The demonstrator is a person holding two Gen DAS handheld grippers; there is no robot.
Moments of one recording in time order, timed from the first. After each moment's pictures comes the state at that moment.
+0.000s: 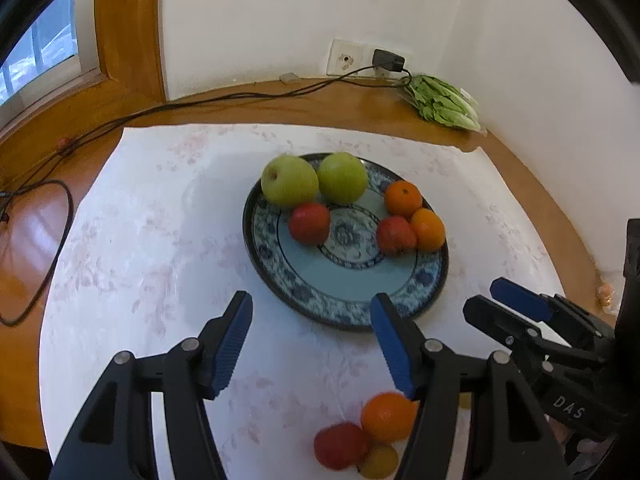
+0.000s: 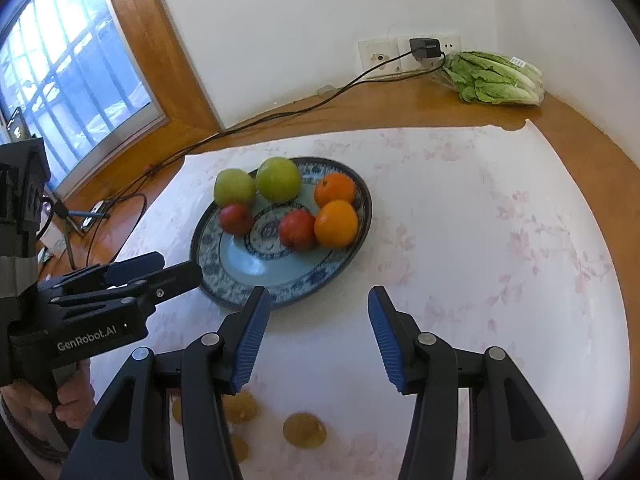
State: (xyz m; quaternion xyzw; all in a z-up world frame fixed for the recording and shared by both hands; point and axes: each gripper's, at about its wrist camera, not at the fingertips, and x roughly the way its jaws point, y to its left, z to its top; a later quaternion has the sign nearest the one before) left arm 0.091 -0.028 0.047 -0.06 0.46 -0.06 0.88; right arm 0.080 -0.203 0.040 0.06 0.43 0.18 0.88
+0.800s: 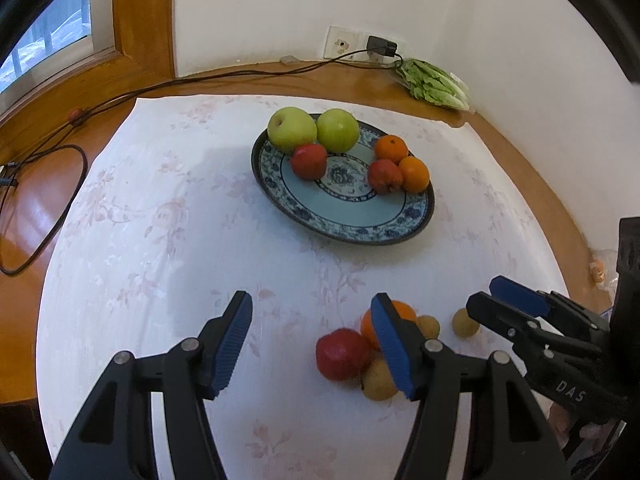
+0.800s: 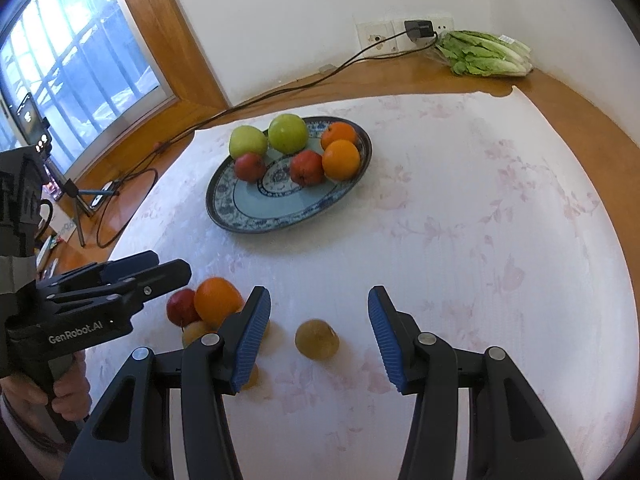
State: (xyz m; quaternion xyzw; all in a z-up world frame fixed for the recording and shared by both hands) left arm 0.039 -0.024 0.038 -0.06 0.47 -0.06 0.88; right arm 0.033 -0.210 0.029 0.06 0.45 0.18 0.87
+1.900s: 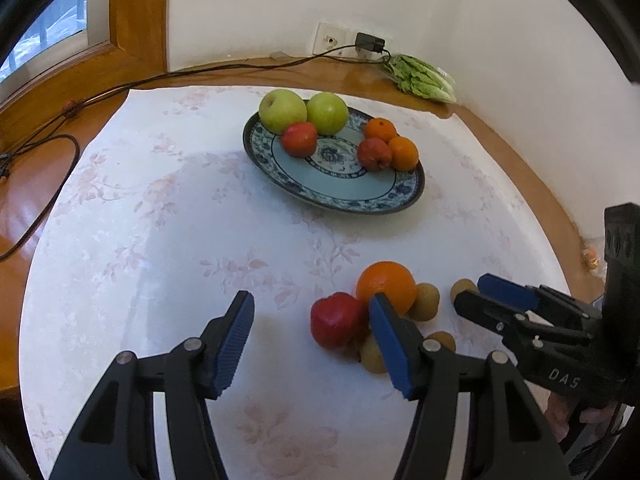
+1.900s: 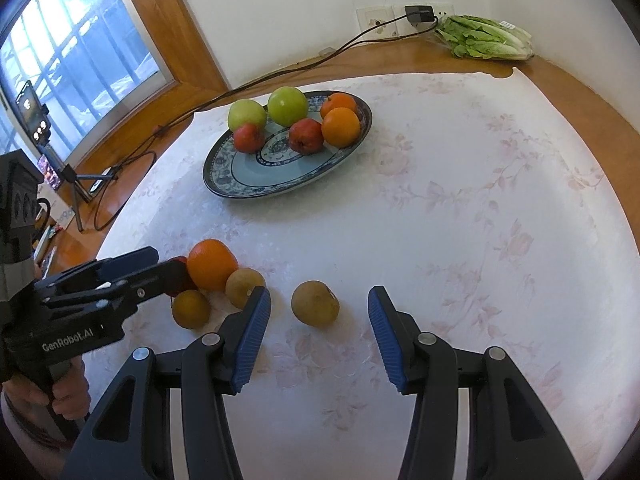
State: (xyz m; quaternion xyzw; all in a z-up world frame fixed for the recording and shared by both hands) left arm 0.021 -0.022 0.023 -0.07 0.47 -0.09 0.88; right arm 0.022 -0.209 0.012 0.06 0.47 0.18 0.86
